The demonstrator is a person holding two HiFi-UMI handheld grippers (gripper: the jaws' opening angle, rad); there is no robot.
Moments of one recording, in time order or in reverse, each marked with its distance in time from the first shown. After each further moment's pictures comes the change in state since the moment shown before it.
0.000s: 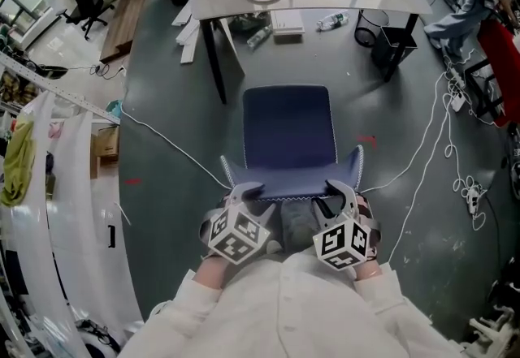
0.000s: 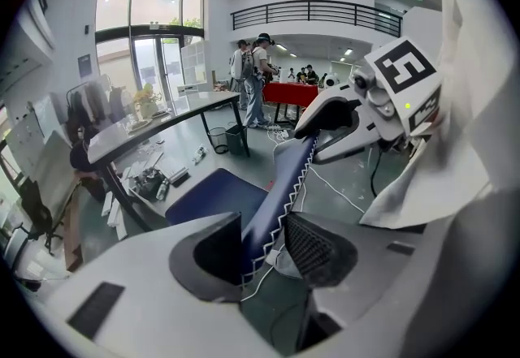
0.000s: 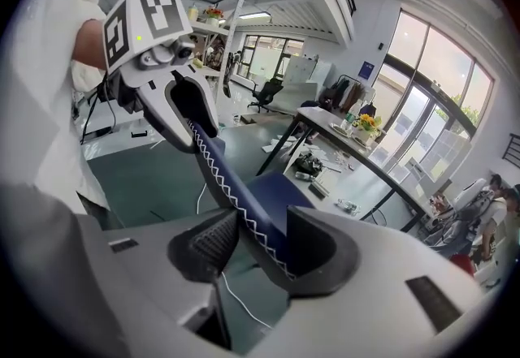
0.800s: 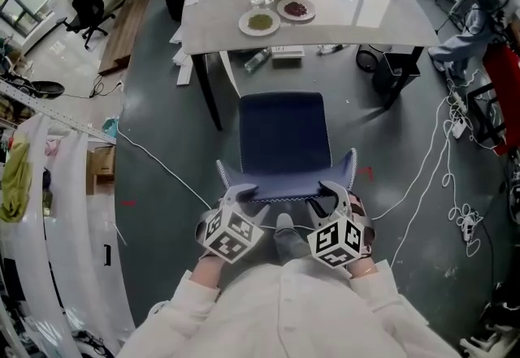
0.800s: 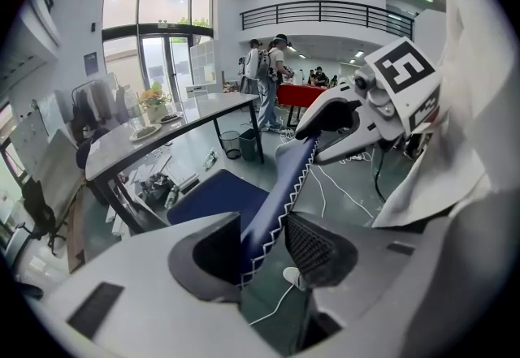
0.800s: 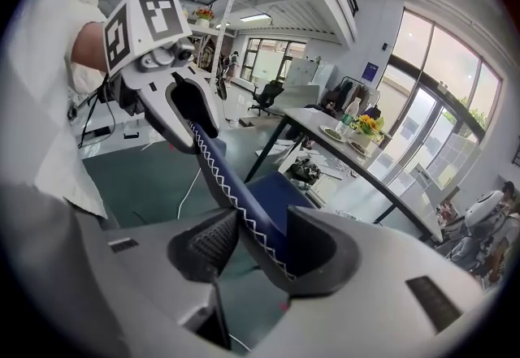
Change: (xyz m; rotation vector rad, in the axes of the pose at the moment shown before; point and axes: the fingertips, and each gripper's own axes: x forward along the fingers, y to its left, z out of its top) left arm 0.066 0.118 0.086 -0.038 -0.006 0.036; right arm 0.085 -0.135 0.036 -0.026 -0.027 0.036
